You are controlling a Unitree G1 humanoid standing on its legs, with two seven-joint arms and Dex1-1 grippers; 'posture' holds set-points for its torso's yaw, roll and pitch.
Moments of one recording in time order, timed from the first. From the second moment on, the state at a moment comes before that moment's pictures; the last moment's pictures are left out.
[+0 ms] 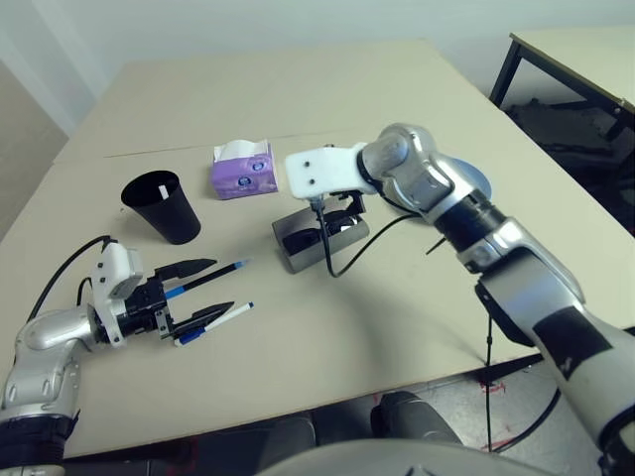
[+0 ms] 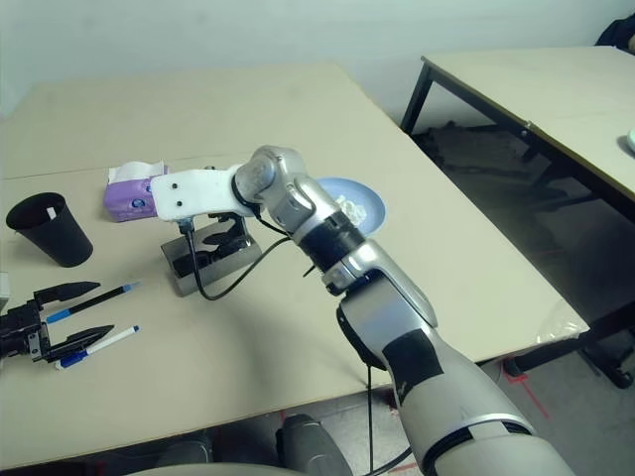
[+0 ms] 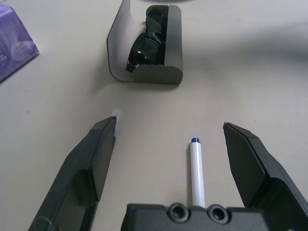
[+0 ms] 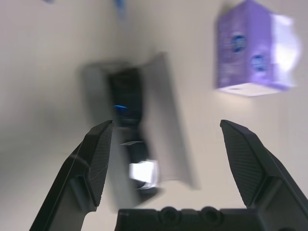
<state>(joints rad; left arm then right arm) 0.11 0.79 0.30 0.19 -0.47 -0.09 -1.29 -0.99 -0.28 0.50 0.24 -0.26 0.29 1.28</state>
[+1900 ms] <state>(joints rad) -0.20 0.61 0.15 0.26 -0.26 0.08 -0.79 0.04 -0.60 -0.17 -0.04 0.48 -0.11 1.26</state>
